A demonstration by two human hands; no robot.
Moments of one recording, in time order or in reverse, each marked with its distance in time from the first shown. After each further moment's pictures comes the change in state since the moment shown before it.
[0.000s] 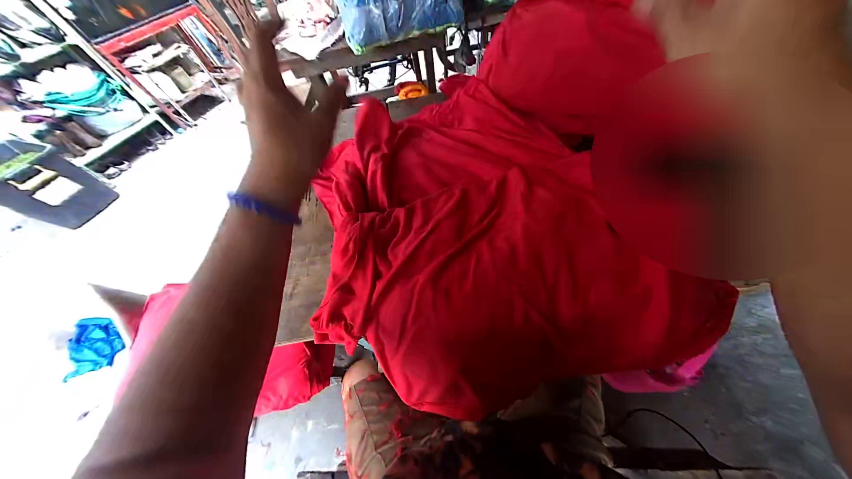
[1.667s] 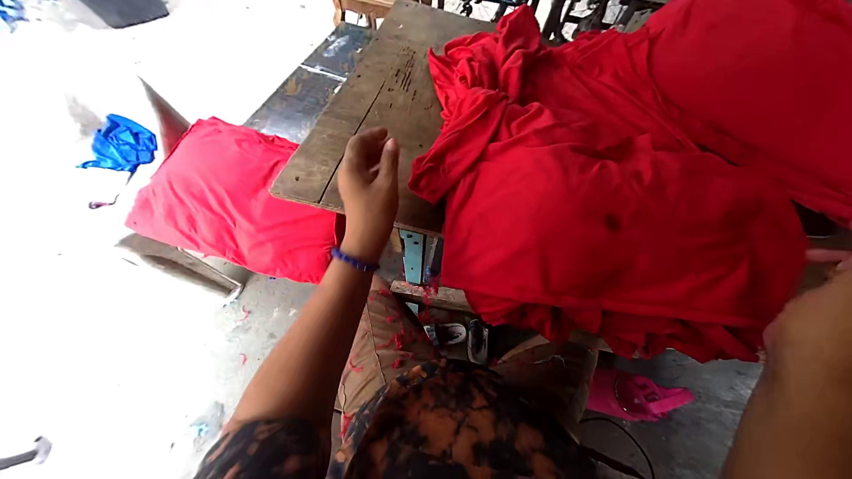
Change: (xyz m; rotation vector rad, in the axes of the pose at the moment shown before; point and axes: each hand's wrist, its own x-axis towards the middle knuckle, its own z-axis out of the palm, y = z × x) left_hand -0.236 -0.062 0.017 -0.437 0.361 -0.441; right_hand -0.168 0.014 0.048 0.200 0.258 0.226
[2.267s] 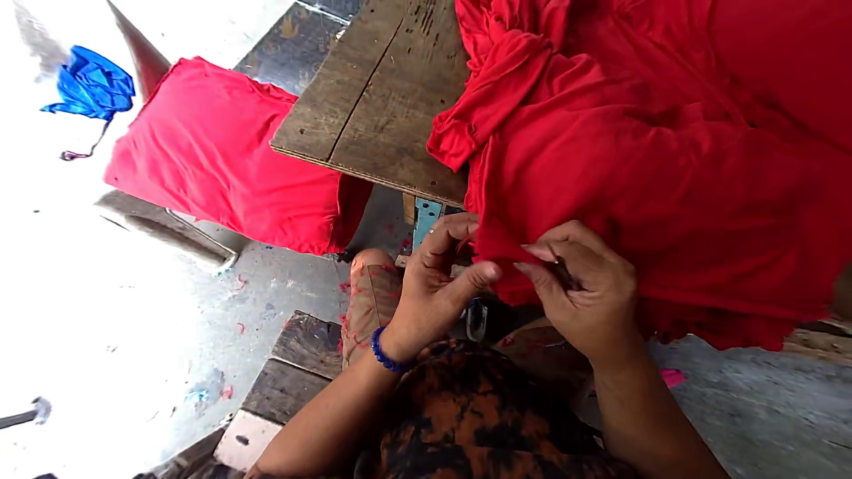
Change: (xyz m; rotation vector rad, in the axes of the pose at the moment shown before) left_hand -0.139 0.033 0.005 -0.607 -0.278 0.013; right_hand -0.108 -0.153 0.106 0.514 -0.589 -0.470
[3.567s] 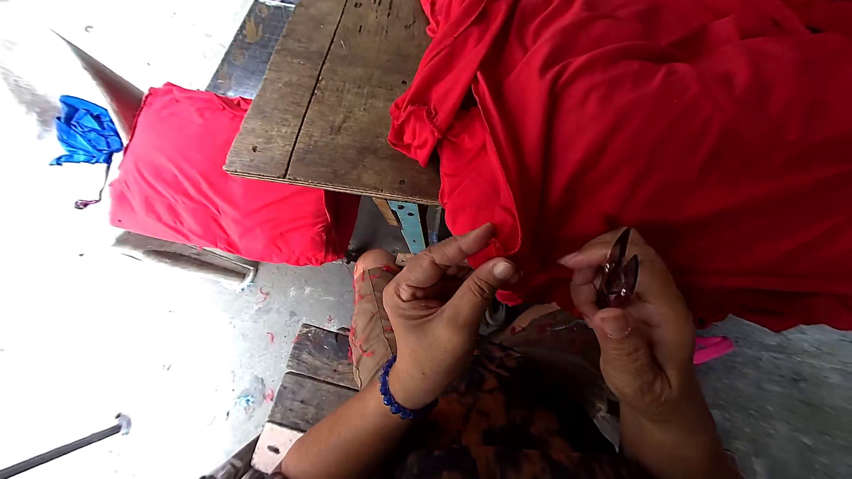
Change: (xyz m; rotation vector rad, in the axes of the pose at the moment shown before) left_hand 0.002 0.008 0.042 -0.165 0.176 -0.018; right_hand -0.036 -0.004 -0.025 0.344 0.026 0.293
